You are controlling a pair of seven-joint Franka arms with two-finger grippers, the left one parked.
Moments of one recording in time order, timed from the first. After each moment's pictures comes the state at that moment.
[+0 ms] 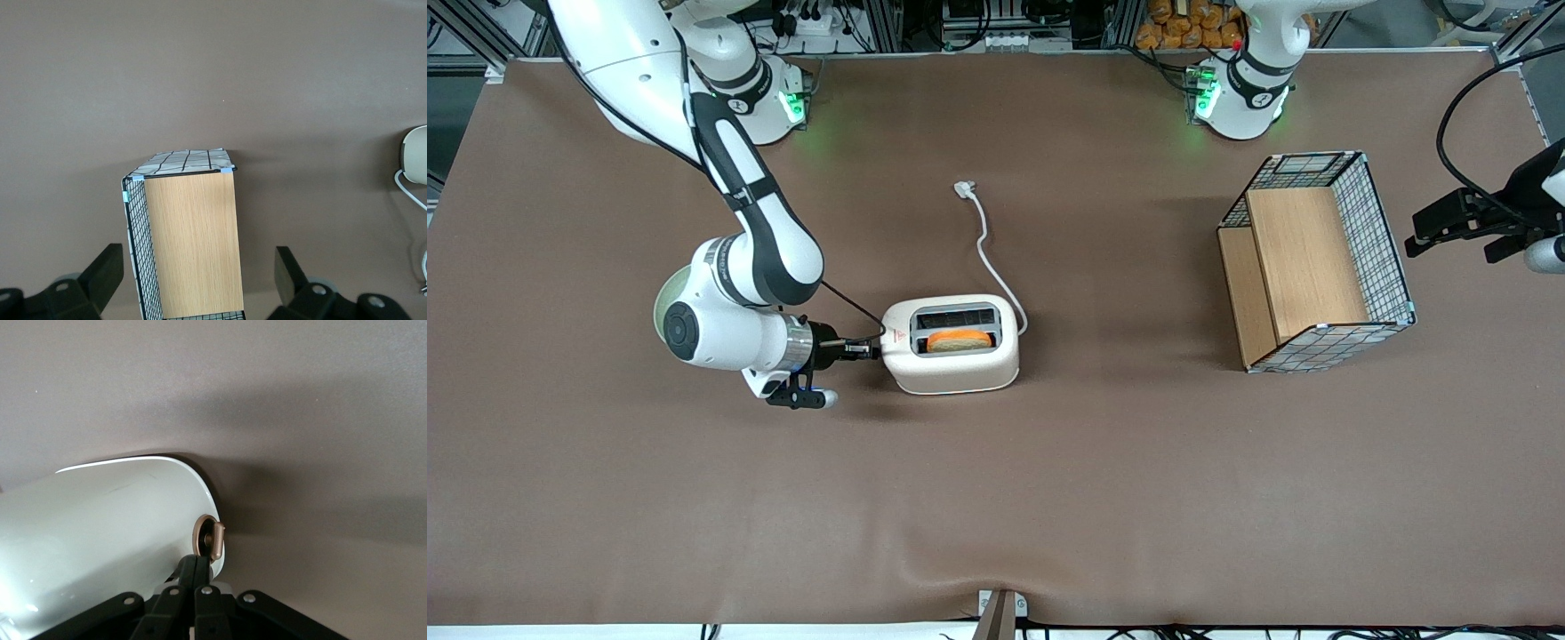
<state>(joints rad) 0.30 0.55 0.03 -1.78 0.61 2.21 0.02</state>
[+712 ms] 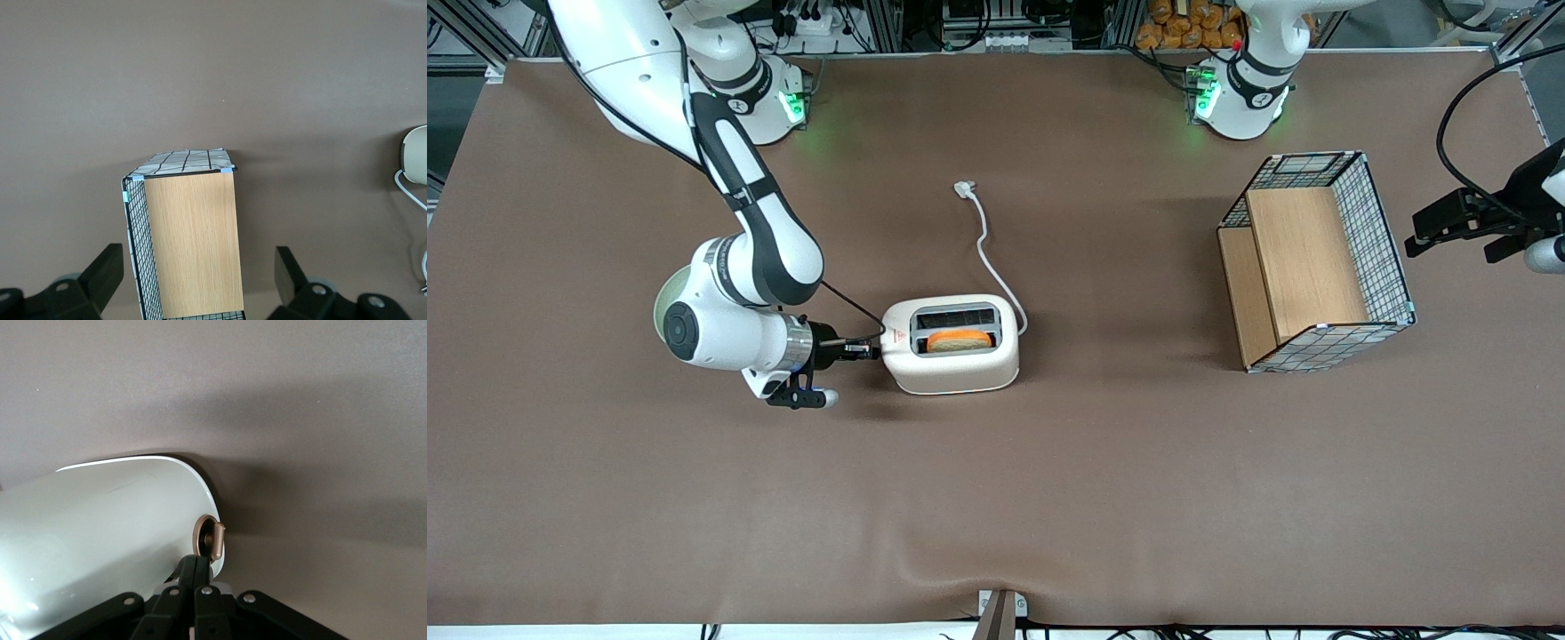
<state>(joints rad) 0.30 0.55 0.03 -1.78 0.61 2.20 0.01</state>
